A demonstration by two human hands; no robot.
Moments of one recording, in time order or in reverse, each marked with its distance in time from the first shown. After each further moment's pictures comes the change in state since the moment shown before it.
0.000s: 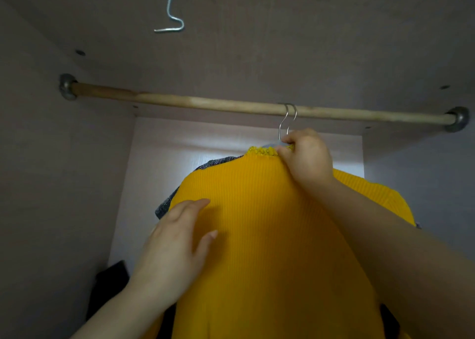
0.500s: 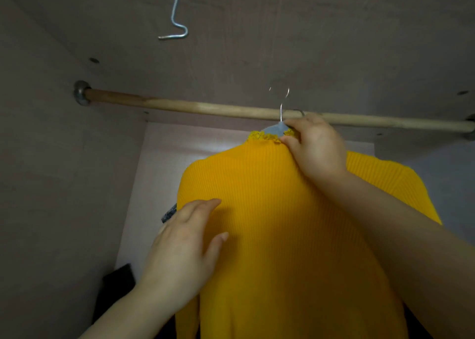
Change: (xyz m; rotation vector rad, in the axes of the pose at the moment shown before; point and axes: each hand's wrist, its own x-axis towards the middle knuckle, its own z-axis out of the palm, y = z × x) left_hand 0.004 0.010 0.000 0.017 0.053 0.057; right_hand 0.016 -0.009 -0.016 -0.054 0.151 -0.230
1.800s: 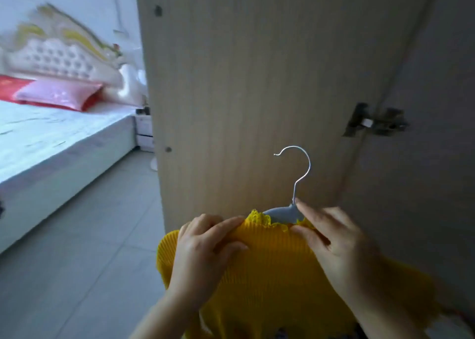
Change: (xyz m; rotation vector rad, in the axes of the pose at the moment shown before) left_hand -0.439 0.210 -0.261 1.223 0.323 -0.995; right_hand -0.414 -0.360 -0.138 1.766 -0.497 -0.460
